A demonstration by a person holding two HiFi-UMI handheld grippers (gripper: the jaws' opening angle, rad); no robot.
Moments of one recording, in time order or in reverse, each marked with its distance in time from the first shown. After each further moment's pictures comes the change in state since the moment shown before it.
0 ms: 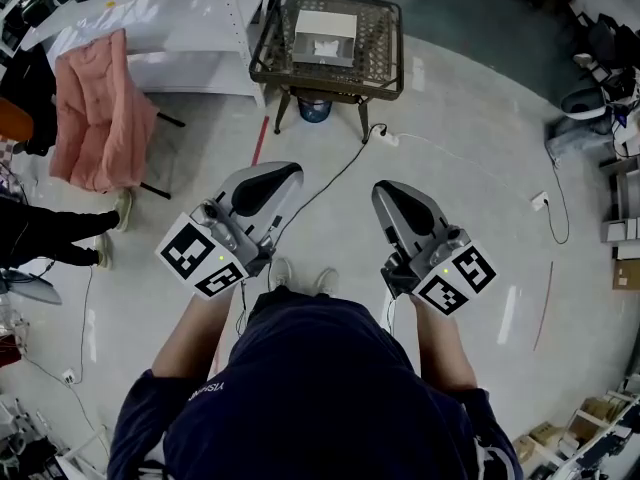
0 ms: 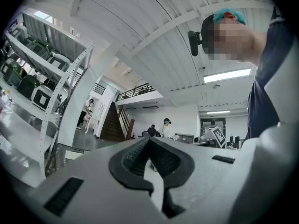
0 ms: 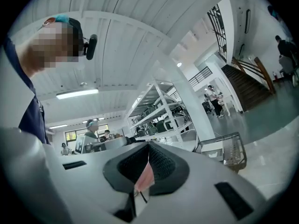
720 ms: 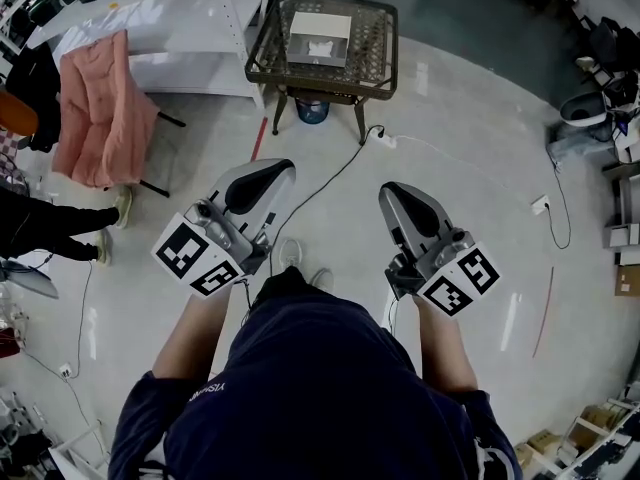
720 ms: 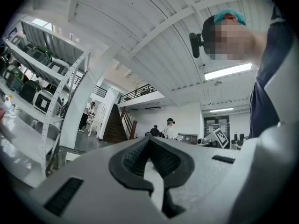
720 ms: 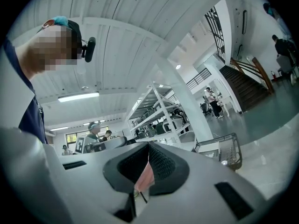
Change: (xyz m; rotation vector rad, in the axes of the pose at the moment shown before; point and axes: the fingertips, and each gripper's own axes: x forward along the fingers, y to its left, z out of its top) left arm 0.019 -0.034 -0.002 0.028 -0.016 0.045; right arm -0.053 -0.021 0.011 0.015 -0.025 0.008
